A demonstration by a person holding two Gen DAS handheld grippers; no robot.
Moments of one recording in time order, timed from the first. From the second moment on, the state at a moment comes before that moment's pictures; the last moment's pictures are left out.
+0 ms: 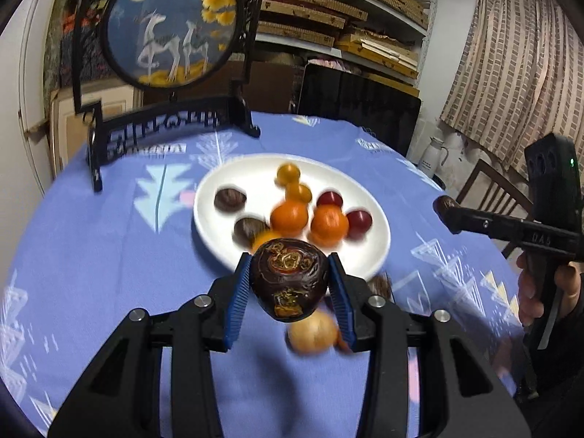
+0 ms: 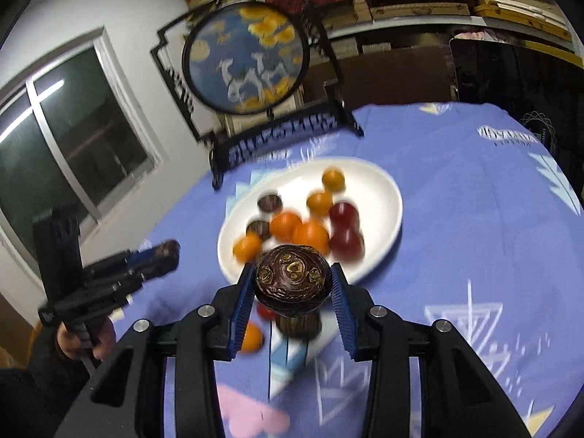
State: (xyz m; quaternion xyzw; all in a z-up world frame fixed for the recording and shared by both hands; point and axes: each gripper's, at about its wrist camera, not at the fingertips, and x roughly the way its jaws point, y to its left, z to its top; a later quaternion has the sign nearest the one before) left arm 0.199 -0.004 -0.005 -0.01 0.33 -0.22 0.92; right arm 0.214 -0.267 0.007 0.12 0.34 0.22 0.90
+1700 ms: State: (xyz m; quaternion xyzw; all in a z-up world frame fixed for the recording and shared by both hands) left arm 0.190 -0.059 -0.082 0.11 0.43 -0.22 0.87; right arm 0.158 -0.275 -0.074 0.16 0.37 0.19 0.90
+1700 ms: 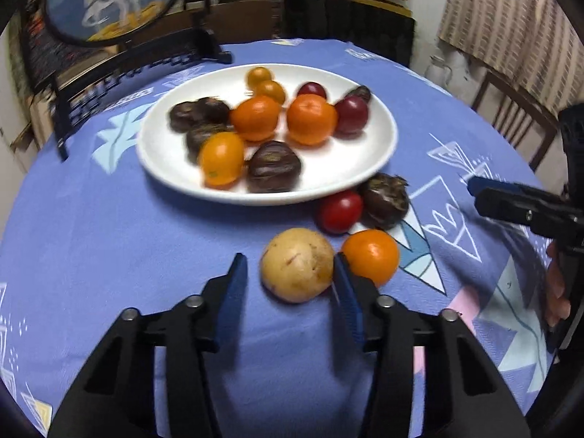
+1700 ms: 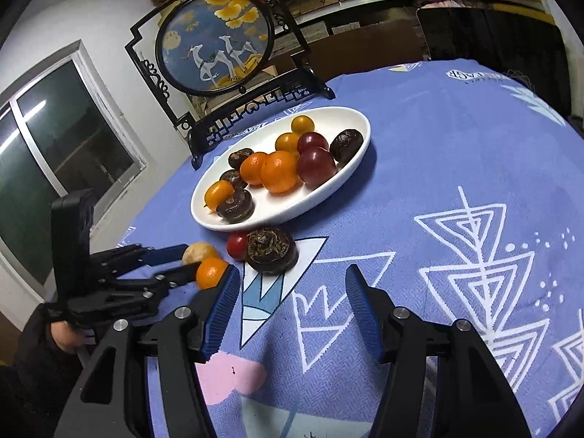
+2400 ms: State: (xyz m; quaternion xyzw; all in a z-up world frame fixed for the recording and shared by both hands) left arm 0.193 -0.012 -0.053 -0.03 0.37 -0.22 0.90; right arm 0.186 -0.239 -0.067 0.11 0.40 0.20 0.89
